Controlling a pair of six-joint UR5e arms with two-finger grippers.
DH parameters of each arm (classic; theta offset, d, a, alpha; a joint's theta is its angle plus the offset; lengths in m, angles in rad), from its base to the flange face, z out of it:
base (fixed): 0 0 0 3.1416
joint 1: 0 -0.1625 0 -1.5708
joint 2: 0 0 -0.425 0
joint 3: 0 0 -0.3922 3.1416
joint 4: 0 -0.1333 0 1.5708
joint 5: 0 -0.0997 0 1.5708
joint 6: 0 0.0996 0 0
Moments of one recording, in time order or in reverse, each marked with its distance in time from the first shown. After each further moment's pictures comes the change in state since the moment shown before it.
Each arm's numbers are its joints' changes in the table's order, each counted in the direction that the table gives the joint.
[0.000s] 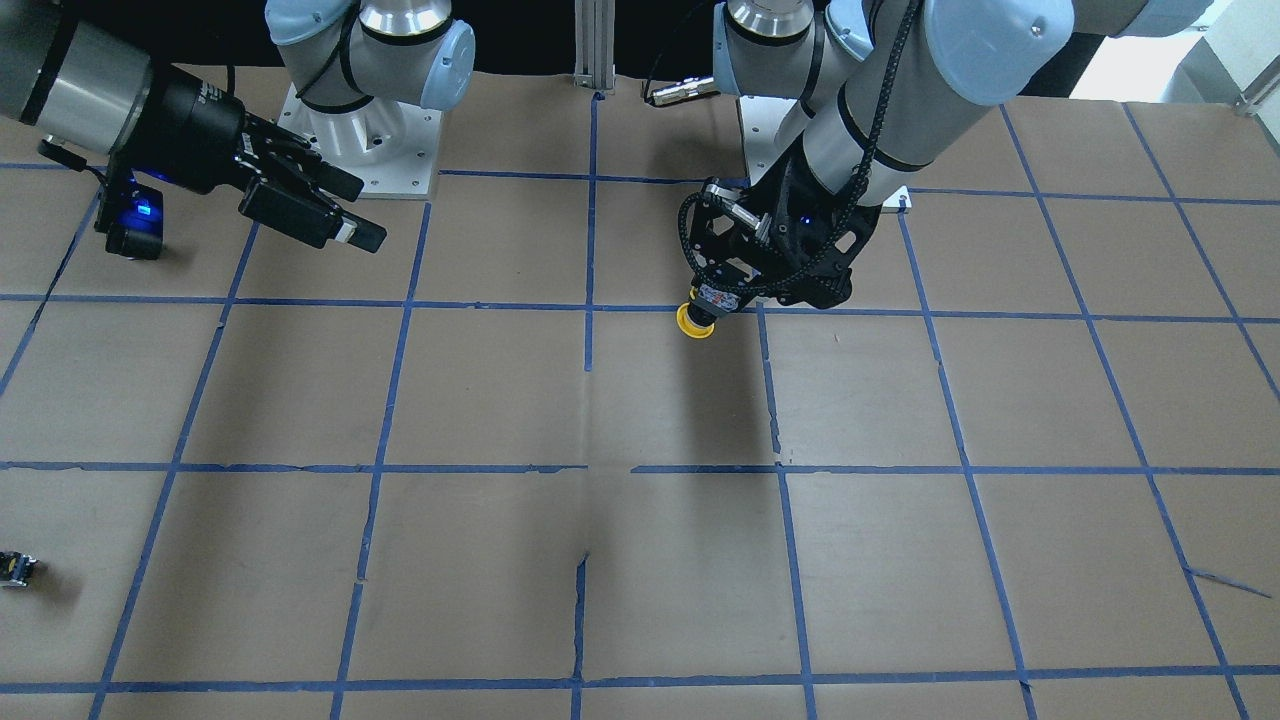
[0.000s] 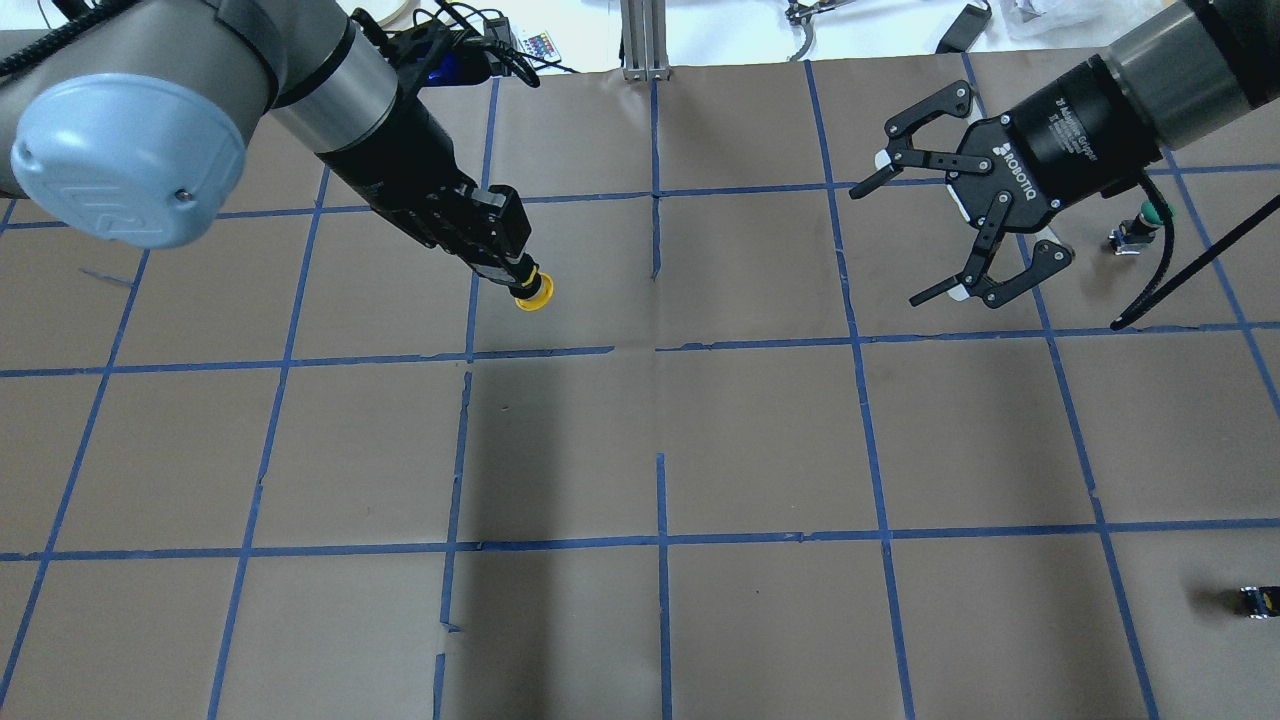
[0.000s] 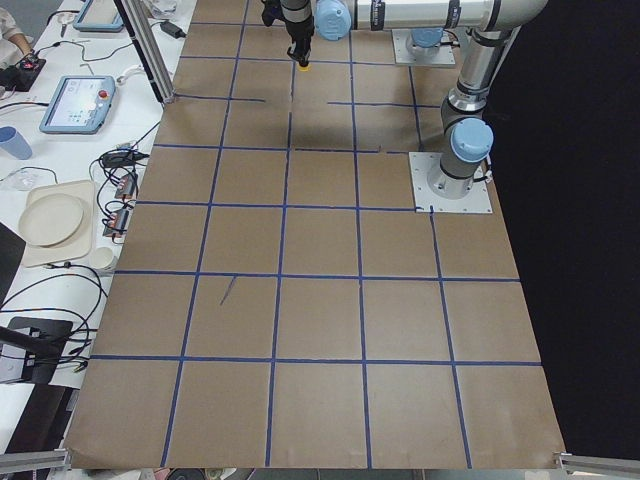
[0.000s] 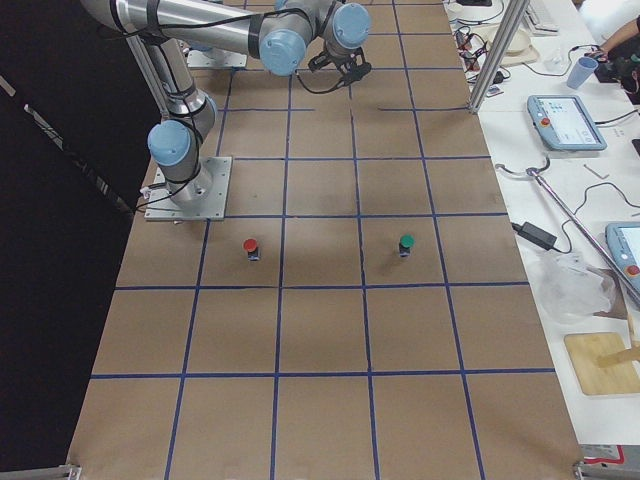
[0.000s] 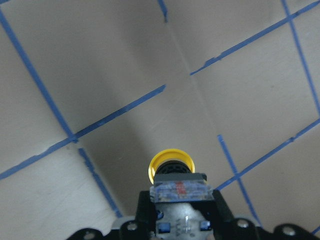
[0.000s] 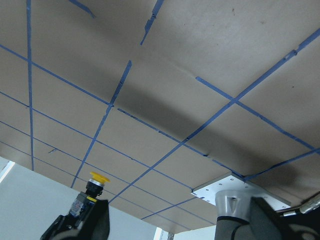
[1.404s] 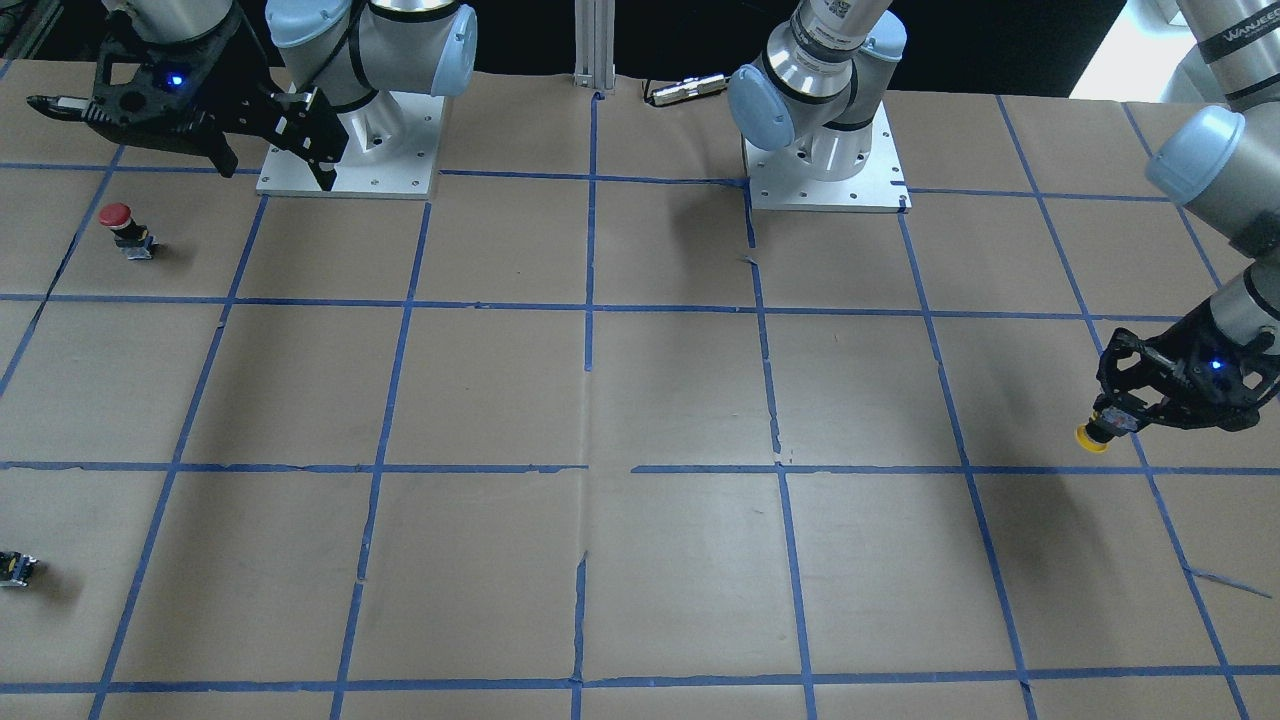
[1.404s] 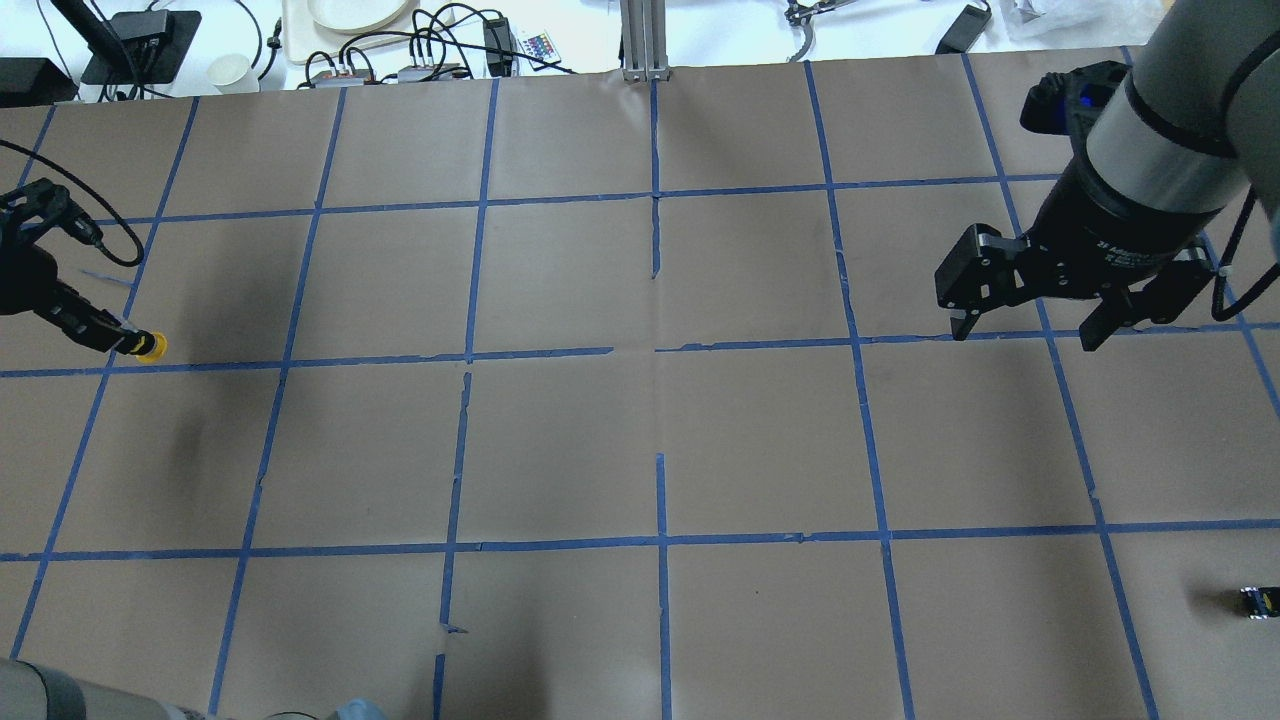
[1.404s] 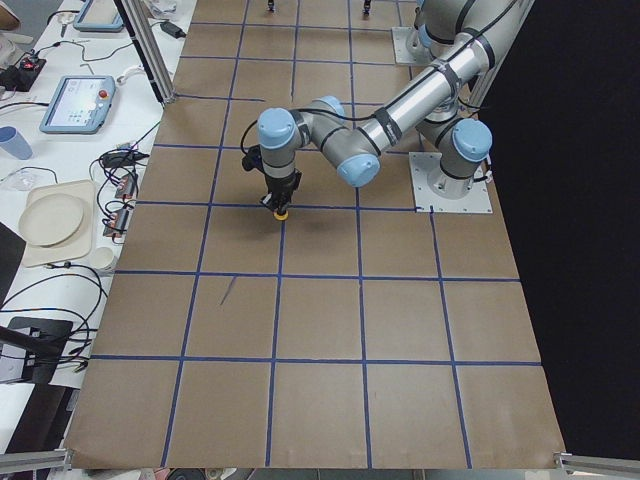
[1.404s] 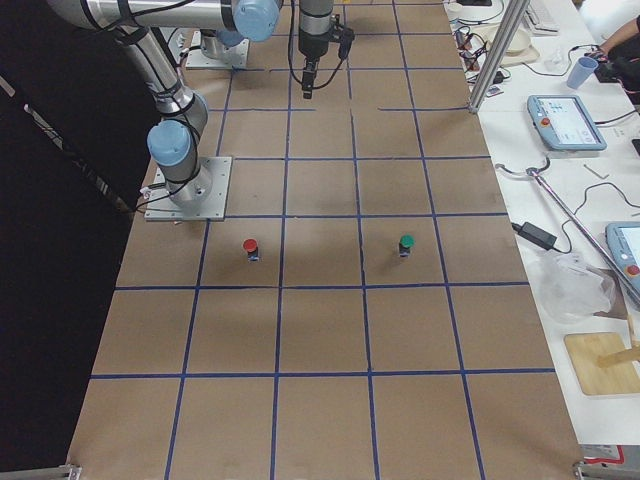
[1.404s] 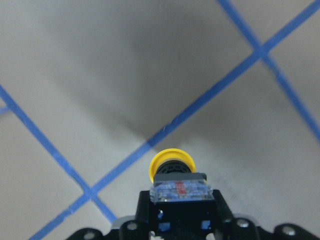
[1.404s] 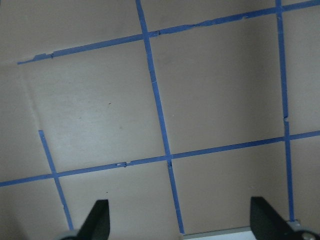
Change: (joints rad) left arm -0.602 -0.149 -0.124 -0.312 -0.285 0.846; right arm -0.152 -0.143 0.066 0.232 0.663 -0.544
